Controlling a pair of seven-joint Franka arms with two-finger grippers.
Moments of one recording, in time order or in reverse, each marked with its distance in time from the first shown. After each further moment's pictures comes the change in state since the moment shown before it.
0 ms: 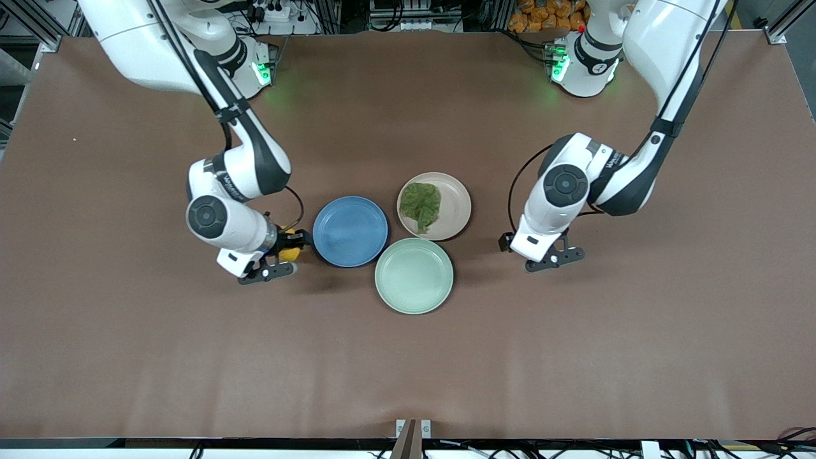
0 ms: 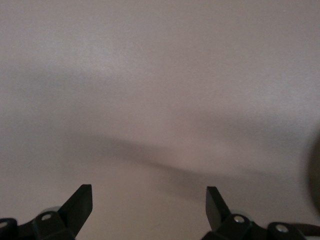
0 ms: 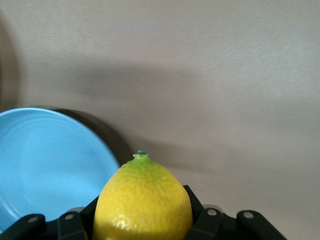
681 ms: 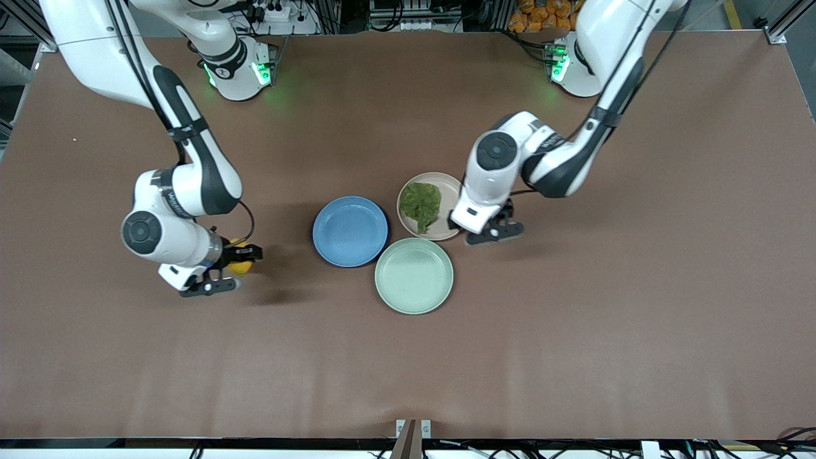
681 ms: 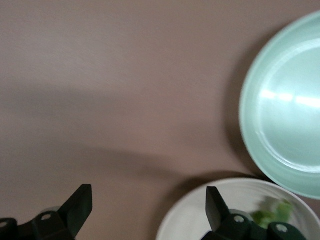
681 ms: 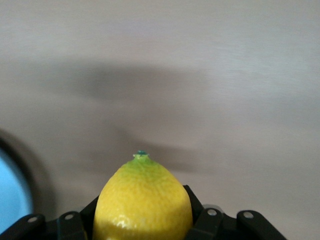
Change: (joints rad) left arm -0.161 0.008 -0.001 0.005 0.000 0.052 -0.130; right arm -0.137 0.000 -0.040 -0.012 -0.021 0.000 -0.159
